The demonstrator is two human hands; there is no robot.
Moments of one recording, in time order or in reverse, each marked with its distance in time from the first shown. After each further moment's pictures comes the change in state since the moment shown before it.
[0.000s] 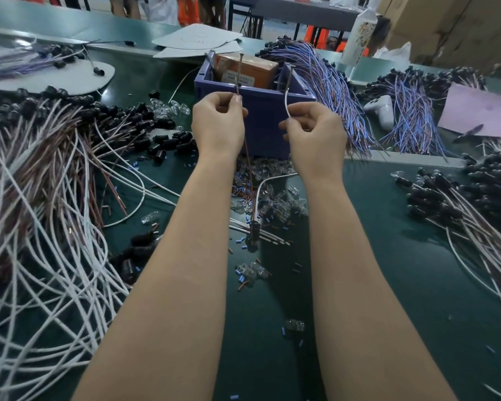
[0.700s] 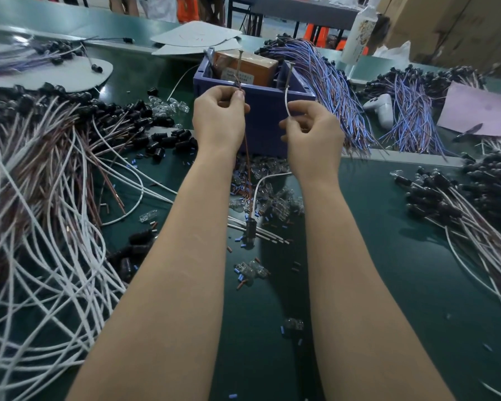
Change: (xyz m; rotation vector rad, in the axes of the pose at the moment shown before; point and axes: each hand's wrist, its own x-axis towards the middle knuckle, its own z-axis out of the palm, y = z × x) left_hand 0.003 0.001 0.002 -0.024 -0.031 -0.001; right_hand -0.002 0.002 0.003 -0.026 0.016 -0.013
